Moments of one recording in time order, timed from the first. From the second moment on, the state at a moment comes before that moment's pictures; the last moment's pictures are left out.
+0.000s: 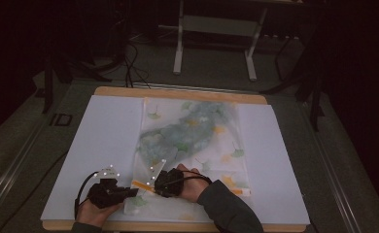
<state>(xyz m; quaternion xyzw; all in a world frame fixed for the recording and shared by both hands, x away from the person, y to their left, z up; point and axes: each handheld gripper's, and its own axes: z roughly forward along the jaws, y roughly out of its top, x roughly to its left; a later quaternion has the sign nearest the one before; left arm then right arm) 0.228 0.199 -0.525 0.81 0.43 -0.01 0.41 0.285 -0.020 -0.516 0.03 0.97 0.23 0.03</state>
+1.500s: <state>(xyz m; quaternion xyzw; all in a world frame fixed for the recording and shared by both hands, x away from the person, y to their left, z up) 0.227 0.199 -0.524 0.80 0.43 -0.01 0.41 0.285 -0.048 -0.515 0.03 0.98 0.22 0.04</state>
